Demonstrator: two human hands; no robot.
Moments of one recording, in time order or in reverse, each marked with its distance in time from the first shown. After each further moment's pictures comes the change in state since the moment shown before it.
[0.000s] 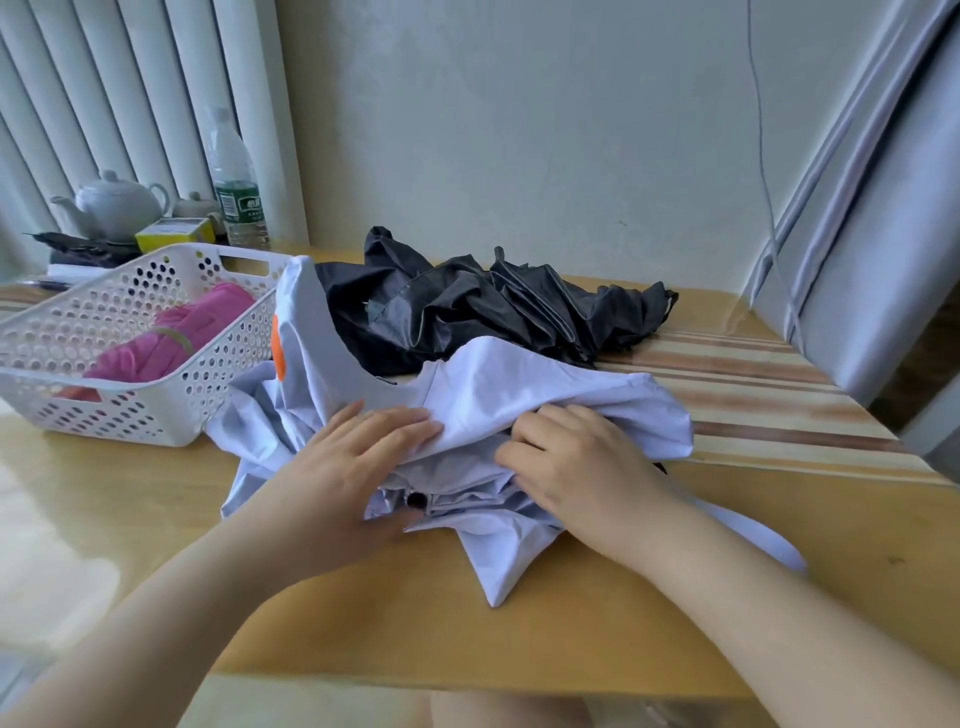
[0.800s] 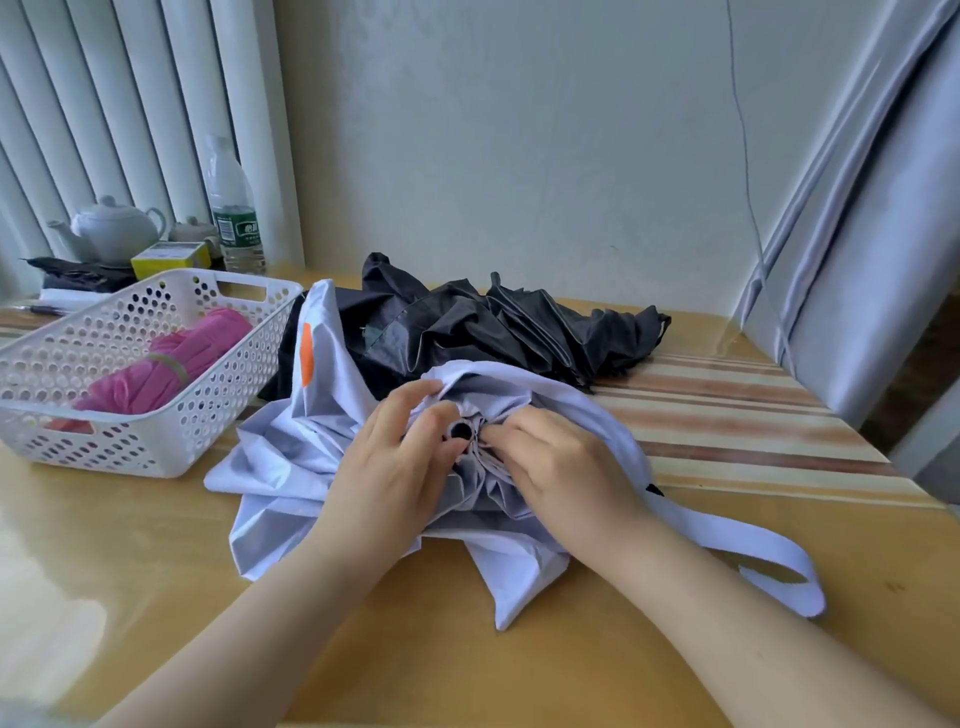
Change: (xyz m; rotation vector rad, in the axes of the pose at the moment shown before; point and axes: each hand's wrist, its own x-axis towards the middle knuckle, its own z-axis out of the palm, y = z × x) left_hand 0.047 0.022 0.021 -0.023 0.520 -0.048; right_hand 0.020 -0.001 0.015 0.237 0.138 0.214
